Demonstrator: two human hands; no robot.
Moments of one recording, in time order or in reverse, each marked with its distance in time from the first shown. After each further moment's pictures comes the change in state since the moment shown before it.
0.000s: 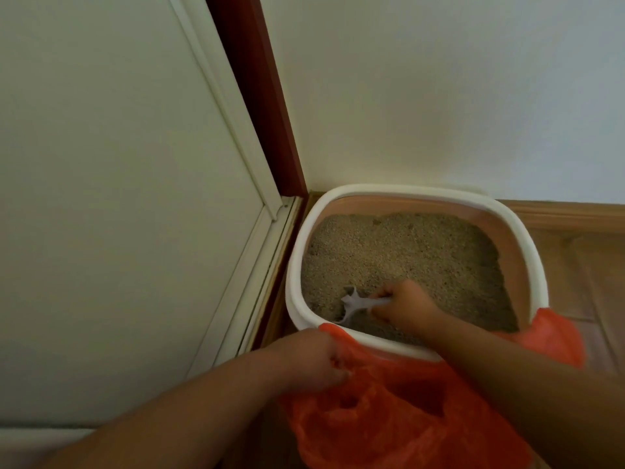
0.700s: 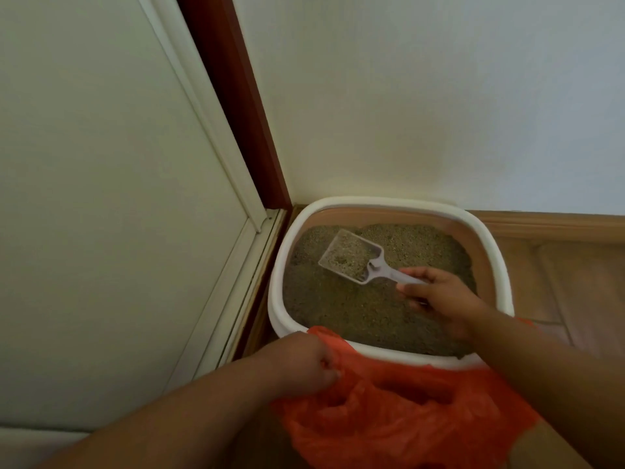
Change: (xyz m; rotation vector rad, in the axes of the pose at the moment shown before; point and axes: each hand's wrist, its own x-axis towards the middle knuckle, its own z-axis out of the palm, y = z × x) left_hand 0.009 0.019 0.006 0.082 0.061 -0.038; right_hand -0.036 0.037 -0.081 0.926 0.048 0.151
